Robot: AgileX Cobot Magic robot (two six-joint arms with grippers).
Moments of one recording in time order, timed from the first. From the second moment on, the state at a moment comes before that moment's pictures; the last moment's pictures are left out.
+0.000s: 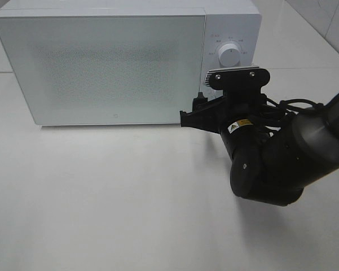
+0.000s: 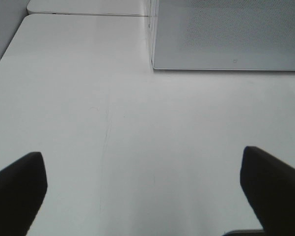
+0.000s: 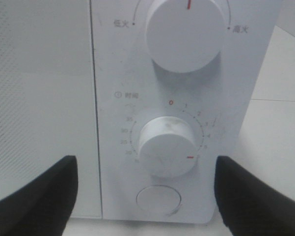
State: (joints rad) left arm 0.02 0.00 -0.52 -0.09 1.09 0.04; right arm 0.73 2.00 -0.70 0.82 -1.21 -0.27
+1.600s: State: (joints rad) left arm 0.02 0.00 -0.52 -0.09 1.09 0.04; right arm 0.65 2.07 -0.82 0.79 -1.20 -0.26
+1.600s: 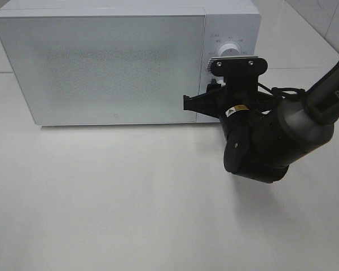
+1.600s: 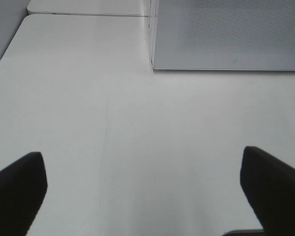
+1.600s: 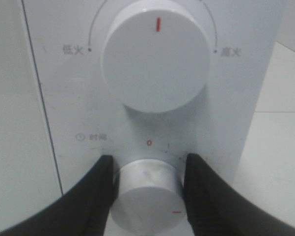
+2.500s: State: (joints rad) left arm 0.02 0.00 -0.52 -0.09 1.09 0.04; right arm 0.65 2.07 -0.81 0.81 -1.15 0.94
